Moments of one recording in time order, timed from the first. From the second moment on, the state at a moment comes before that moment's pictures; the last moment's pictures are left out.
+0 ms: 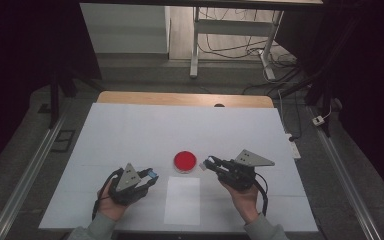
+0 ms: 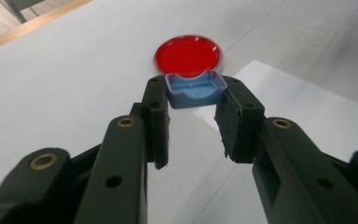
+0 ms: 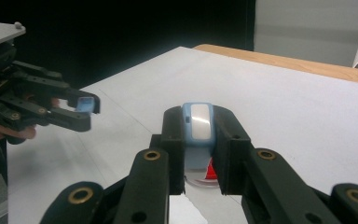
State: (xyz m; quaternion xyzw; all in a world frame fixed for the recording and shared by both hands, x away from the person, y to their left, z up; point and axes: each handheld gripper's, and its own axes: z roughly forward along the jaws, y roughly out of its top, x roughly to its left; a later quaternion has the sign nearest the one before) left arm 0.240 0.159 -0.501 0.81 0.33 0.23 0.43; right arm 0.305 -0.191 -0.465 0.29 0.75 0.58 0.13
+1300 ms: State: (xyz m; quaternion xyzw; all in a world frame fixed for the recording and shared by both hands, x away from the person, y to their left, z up) left arm 0.221 0.202 -0.511 0.79 0.38 0.22 0.43; right arm 0.309 -0.195 -0.466 0.29 0.75 0.58 0.13
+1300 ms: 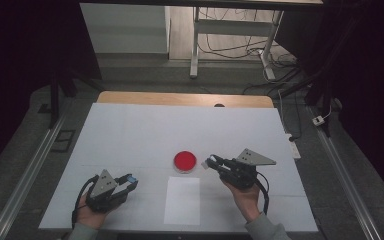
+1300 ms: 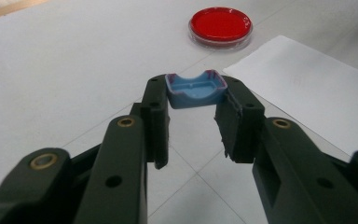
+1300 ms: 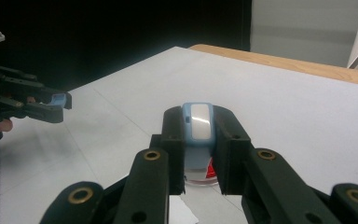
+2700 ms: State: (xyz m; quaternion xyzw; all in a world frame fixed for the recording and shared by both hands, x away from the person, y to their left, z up) left arm 0.223 0.200 -0.513 0.79 0.38 0.21 0.43; right arm 0.332 -0.176 -0.463 0.29 0.77 0.56 0.13
